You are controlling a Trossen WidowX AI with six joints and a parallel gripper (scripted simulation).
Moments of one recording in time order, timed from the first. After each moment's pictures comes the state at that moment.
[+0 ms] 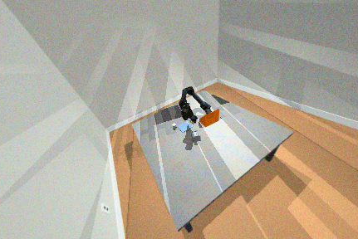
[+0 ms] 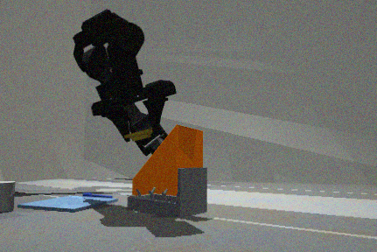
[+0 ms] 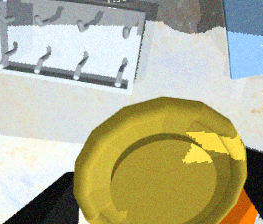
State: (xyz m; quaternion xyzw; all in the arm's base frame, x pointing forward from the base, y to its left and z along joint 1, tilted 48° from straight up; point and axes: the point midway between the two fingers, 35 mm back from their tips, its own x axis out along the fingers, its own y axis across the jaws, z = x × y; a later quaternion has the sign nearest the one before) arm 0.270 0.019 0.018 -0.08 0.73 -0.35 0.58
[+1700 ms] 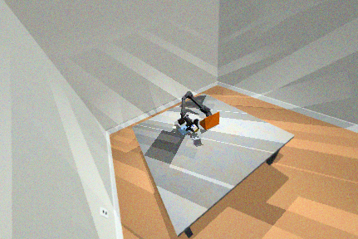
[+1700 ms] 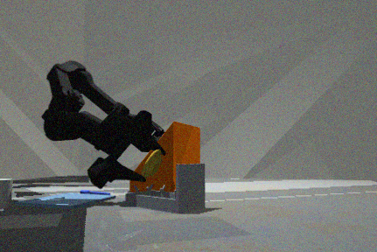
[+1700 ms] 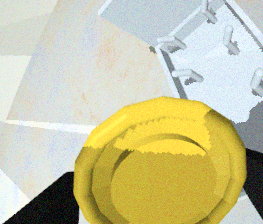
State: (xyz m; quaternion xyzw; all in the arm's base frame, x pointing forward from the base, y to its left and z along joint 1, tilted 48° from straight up) arm 0.250 -0.031 -0.050 -0.05 0.69 0.24 0.68
